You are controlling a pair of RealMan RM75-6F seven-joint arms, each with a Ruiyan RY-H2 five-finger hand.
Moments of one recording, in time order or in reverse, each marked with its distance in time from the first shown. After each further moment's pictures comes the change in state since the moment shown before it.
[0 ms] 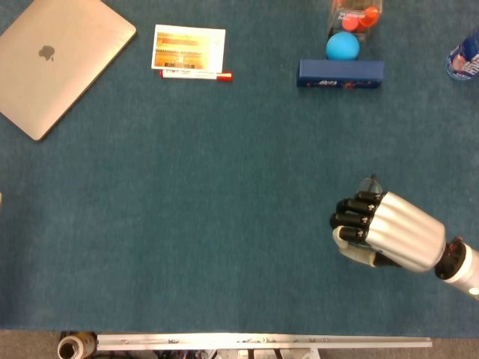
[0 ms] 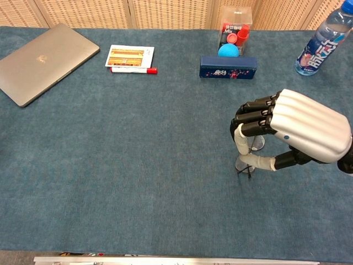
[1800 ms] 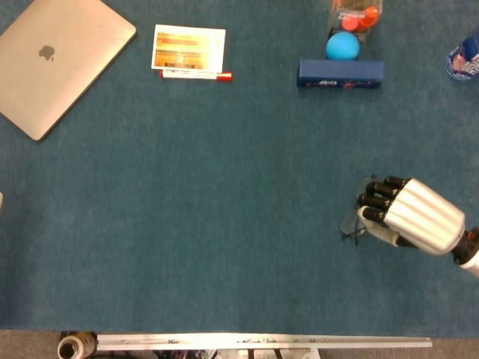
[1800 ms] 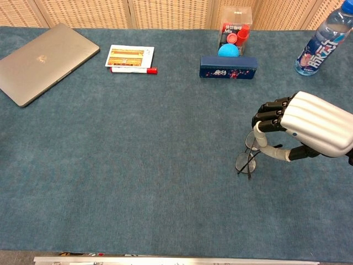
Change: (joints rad) left arm -0.001 0.002 0.002 -0.007 0.000 -0.002 0.005; right arm -0.052 -0.015 0.019 0.169 0.063 -0.039 -0.029
